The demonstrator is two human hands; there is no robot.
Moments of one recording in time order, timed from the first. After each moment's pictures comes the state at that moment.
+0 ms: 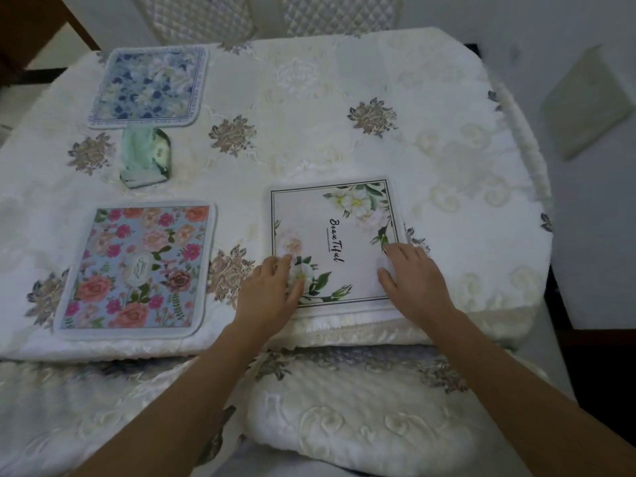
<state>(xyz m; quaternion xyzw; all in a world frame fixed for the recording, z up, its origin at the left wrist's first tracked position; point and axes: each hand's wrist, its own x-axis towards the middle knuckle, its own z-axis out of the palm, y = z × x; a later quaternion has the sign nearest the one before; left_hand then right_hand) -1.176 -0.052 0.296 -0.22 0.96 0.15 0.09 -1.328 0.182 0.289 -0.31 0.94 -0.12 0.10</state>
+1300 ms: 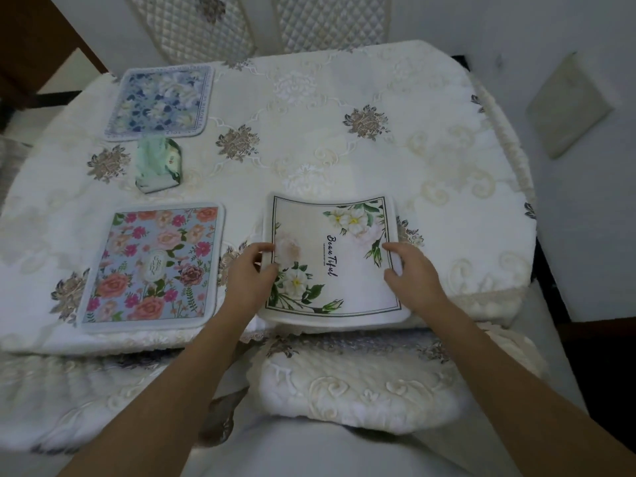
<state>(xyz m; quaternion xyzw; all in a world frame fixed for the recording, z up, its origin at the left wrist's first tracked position) -1.157 -0.071 0.325 -0.36 0.82 0.44 -0.05 -1.301 0.193 0.301 -0.18 0.90 -0.36 0.18</state>
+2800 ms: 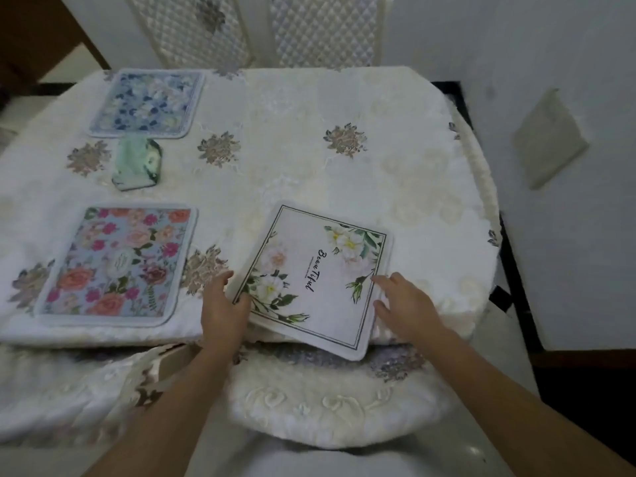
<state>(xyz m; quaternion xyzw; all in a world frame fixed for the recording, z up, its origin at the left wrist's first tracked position) -1.146 -0.007 0.301 -0.49 0.78 0.39 -0.10 -1.334 0.263 0.297 -0.33 0.92 -0.13 0.19</state>
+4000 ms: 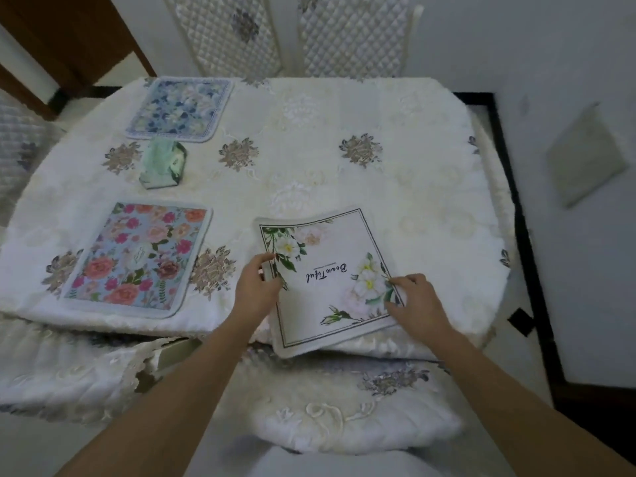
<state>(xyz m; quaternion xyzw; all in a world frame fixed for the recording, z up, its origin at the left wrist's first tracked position) -1.205 0.019 0.328 -0.47 0.74 0.48 -0.07 -1.378 0.282 0.272 -0.27 0.90 -0.25 0.22</state>
